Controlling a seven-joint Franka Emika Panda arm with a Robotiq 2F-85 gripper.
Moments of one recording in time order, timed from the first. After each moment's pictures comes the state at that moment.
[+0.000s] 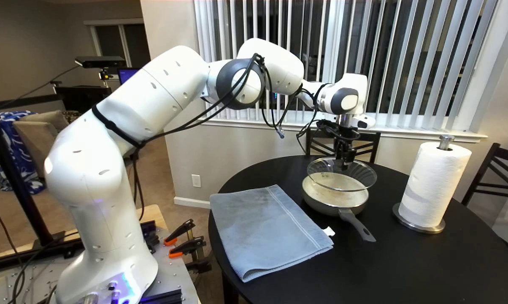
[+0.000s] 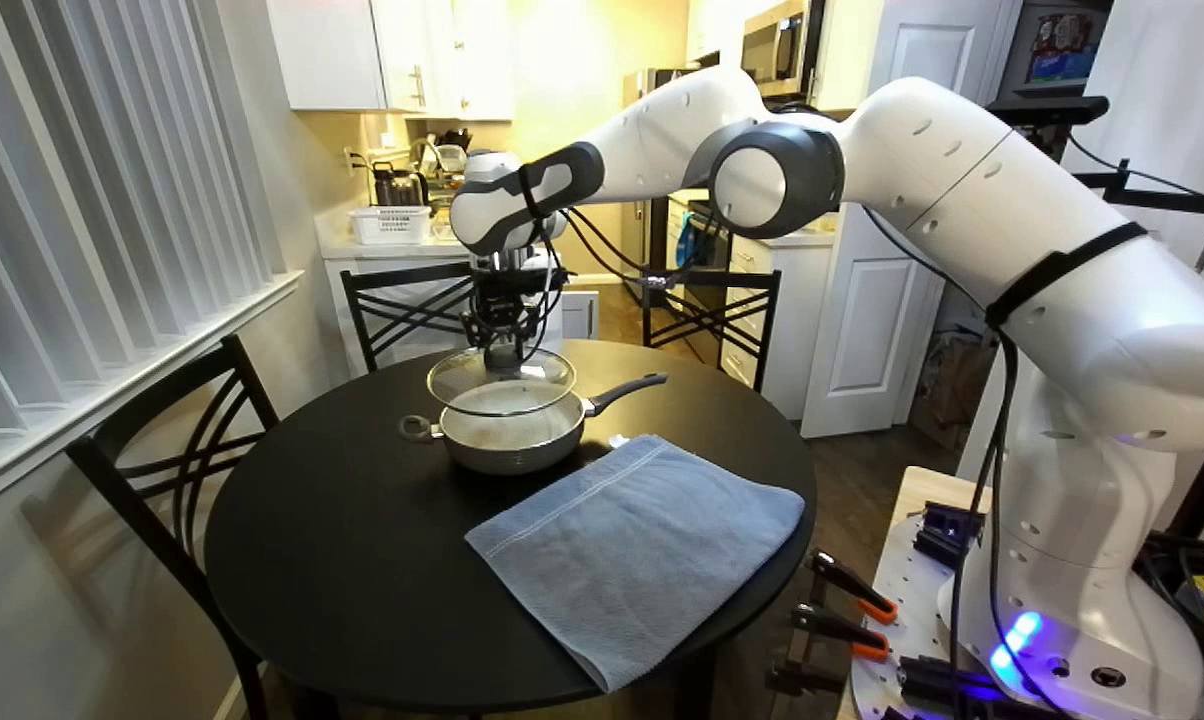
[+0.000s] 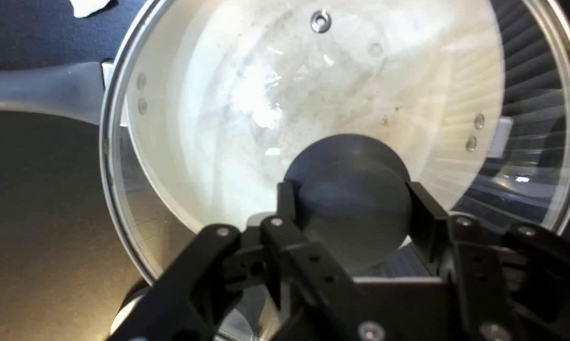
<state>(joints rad) 0.00 0.95 -0.09 -1.01 0.07 1.99 0.44</state>
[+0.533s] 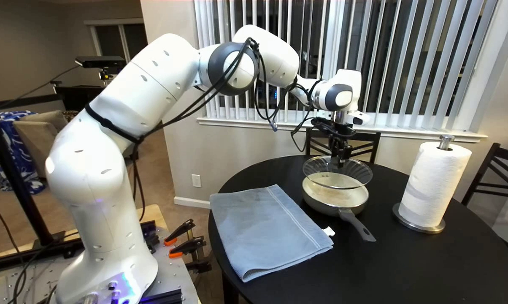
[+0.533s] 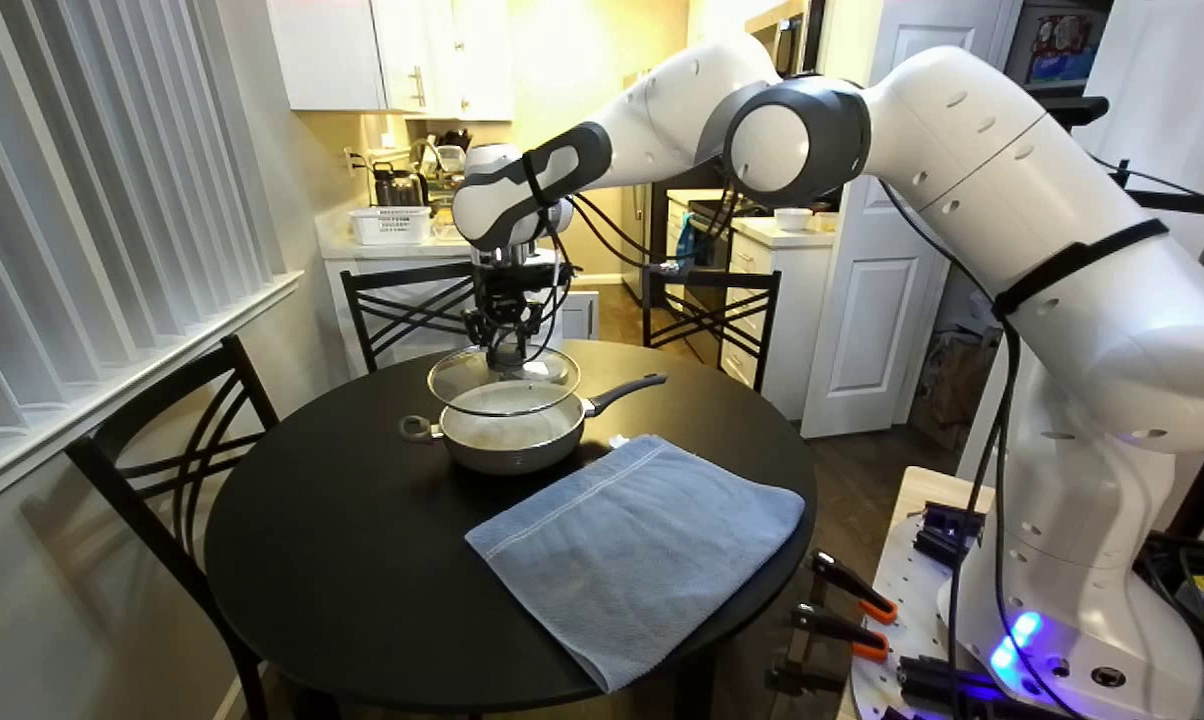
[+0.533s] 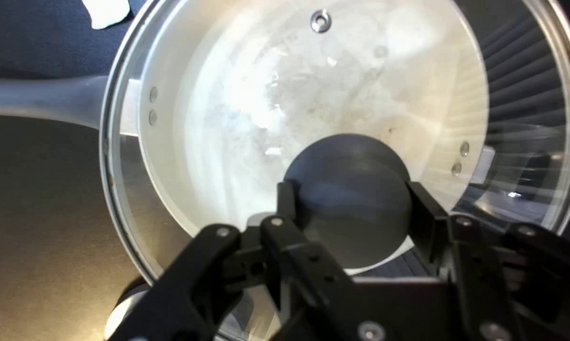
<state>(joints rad) 0.03 0.84 -0.09 -1.18 0.05 2.05 0.40</state>
